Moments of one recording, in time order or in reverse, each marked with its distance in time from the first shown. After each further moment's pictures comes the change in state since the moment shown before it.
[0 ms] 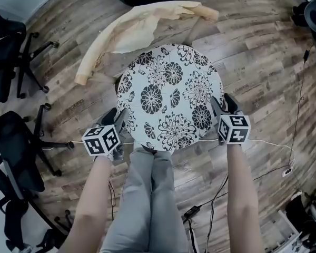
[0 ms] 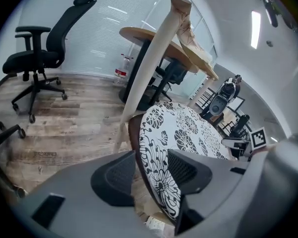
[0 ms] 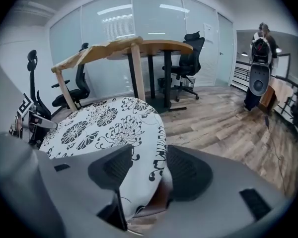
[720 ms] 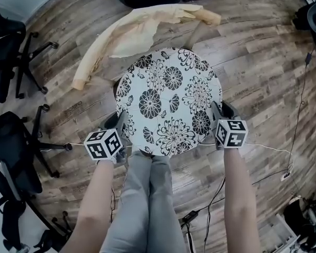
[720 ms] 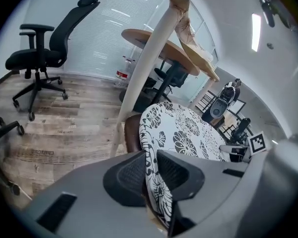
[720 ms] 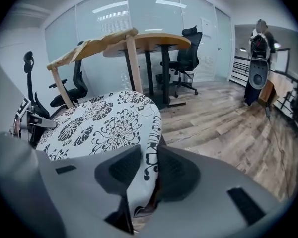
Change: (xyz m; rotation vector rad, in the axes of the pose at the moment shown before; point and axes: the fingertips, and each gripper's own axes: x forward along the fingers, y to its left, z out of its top) left arm 0.012 -0.007 -0.002 -0.021 -0.040 0.005; right arm 0.013 -0.004 -0.017 0.035 0.033 0.003
